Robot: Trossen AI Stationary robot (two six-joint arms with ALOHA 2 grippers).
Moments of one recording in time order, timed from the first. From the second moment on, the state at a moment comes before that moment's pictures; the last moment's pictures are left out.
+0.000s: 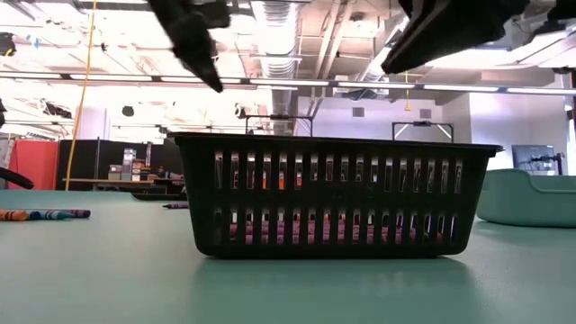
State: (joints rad) left arm 0.24 1.19 1.05 -0.62 -0.19 0.10; right arm 0.54 1.53 1.02 -0.33 0.57 0.05
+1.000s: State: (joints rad) left arm 0.10 0.43 0.01 0.48 -0.19 0.14; right arm -0.13 1.72 1.02 -0.35 -0.16 -0.23
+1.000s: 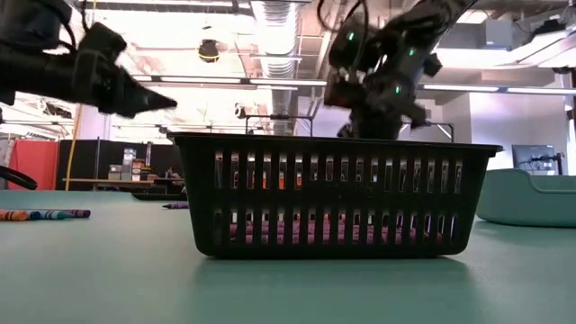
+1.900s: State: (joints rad) left arm 0.10 0.14 0.01 0.23 -0.14 0.09; right arm -0.12 1.79 1.02 -0.27 -0.22 -0.30
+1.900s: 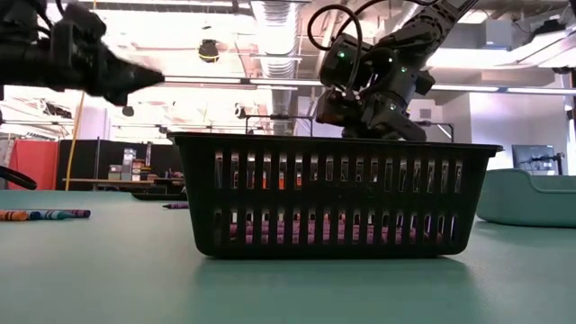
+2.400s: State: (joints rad) left arm 0.10 0.17 0.02 0.02 -0.12 0.08; right arm -0.12 1.79 0.98 -0.24 -0.18 -0.29
